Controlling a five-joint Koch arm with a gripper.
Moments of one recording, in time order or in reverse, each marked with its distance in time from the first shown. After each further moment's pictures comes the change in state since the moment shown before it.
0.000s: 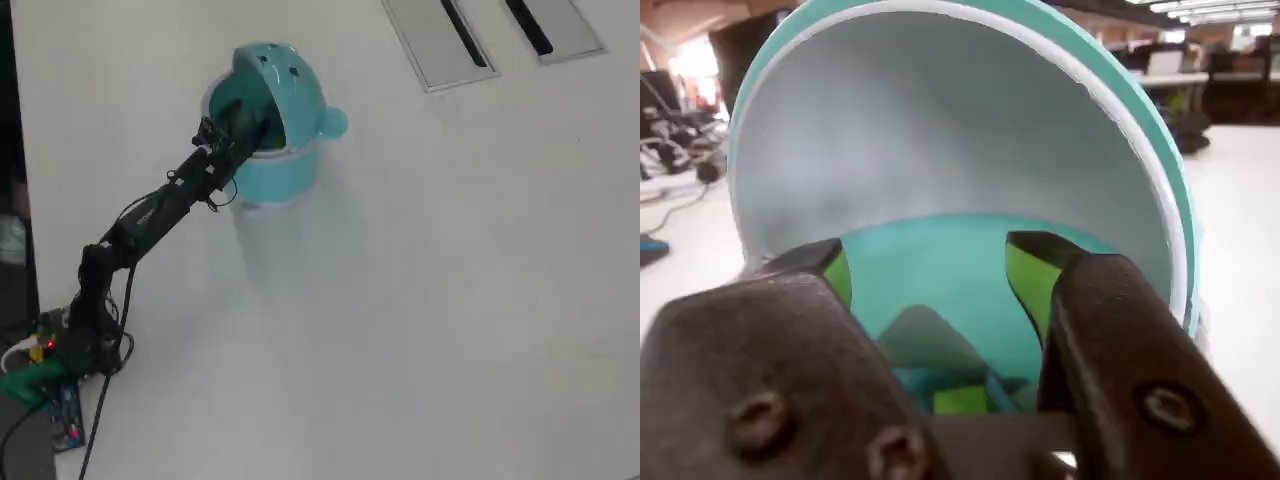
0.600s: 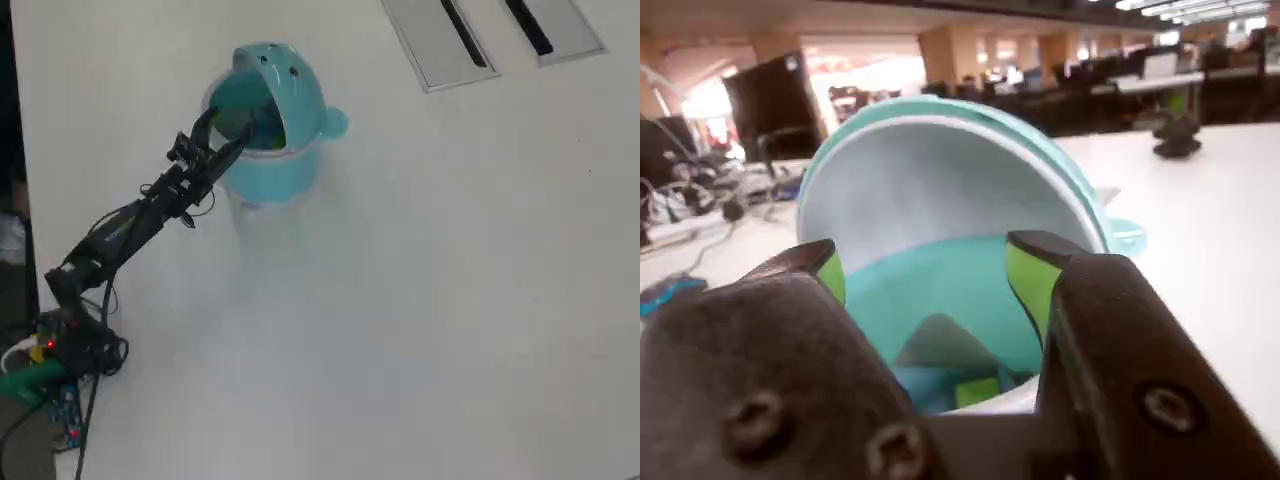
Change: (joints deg) arm 1.0 19.4 20.5 -3.5 5.6
